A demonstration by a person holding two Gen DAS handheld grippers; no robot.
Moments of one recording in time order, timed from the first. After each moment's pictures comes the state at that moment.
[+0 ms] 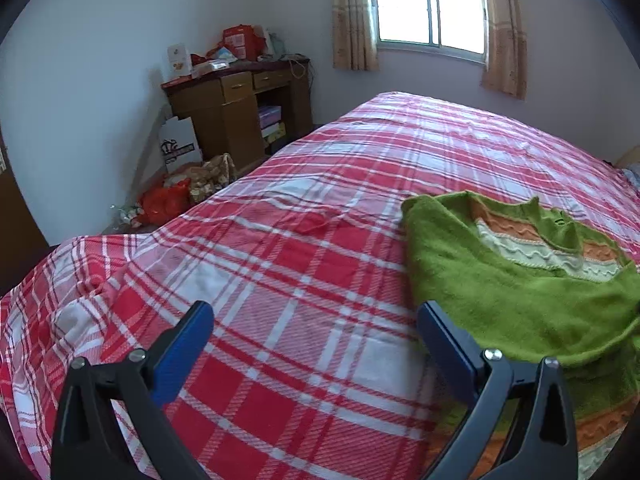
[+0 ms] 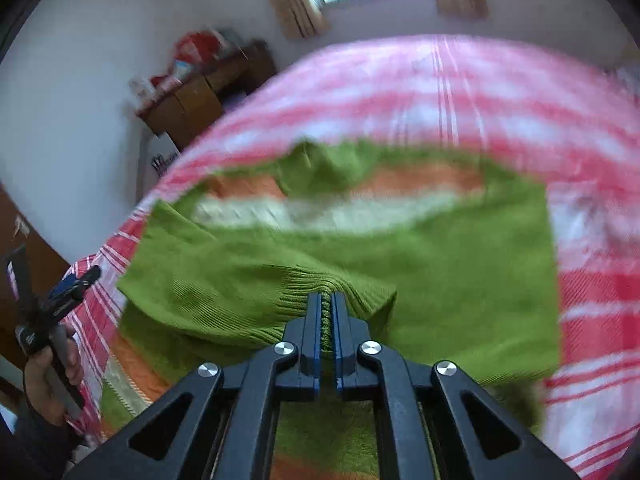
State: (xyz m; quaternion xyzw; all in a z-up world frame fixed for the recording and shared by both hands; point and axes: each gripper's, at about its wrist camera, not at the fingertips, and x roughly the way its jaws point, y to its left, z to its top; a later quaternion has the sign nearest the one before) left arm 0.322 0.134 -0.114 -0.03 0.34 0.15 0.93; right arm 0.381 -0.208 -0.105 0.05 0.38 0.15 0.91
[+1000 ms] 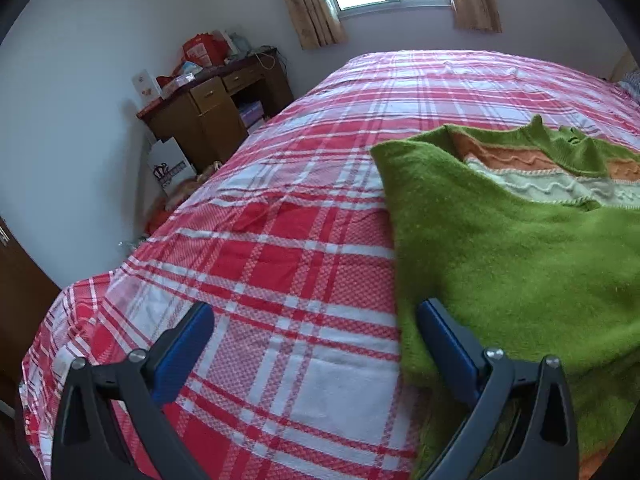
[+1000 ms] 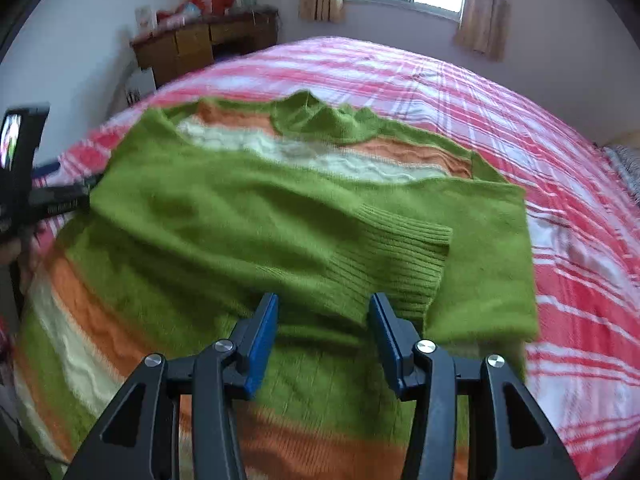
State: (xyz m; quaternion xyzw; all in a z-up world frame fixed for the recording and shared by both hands) left arm 0.370 0.087 -0.155 0.09 0.38 0.16 0.91; right arm 0.355 -0.172 -0.149 -0.09 0.42 0.10 0.90
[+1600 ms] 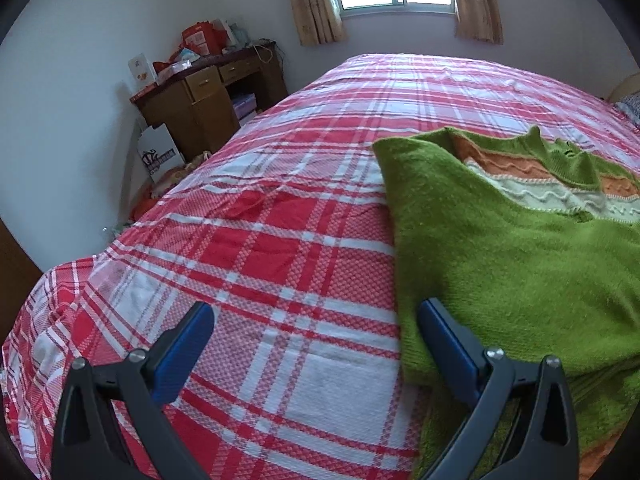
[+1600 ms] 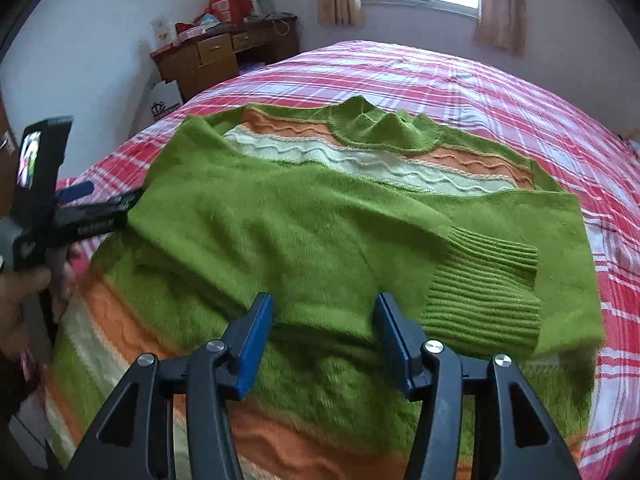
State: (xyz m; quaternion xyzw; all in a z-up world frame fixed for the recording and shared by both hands) left arm 0.368 0.093 -0.156 0.05 0.38 0.14 0.91; right arm 0.360 -0.142 -0.165 -0.03 0.41 0.16 0.90
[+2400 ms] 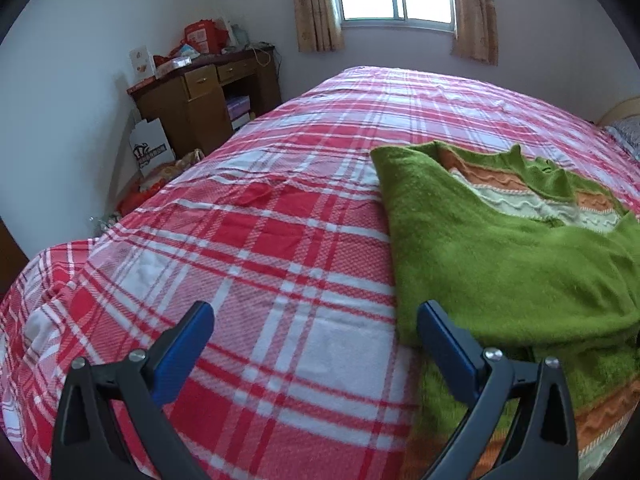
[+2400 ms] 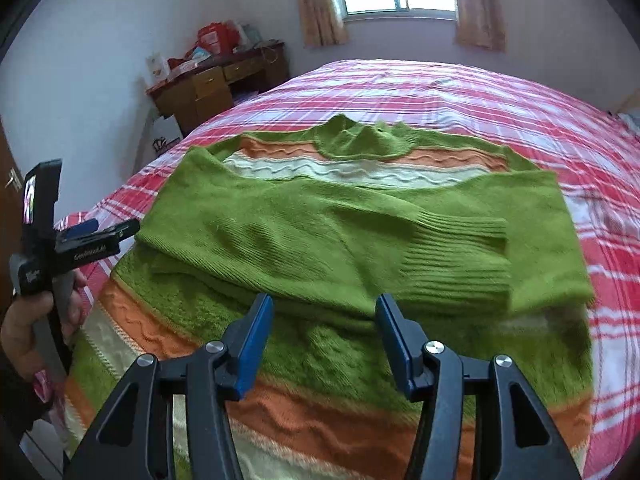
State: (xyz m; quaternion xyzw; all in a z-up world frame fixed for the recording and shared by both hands) left arm 0.338 0.106 -0.148 0.02 0.37 0.11 0.92; right arm 0.337 -0.170 -0.158 0.03 0.38 0.15 0.91
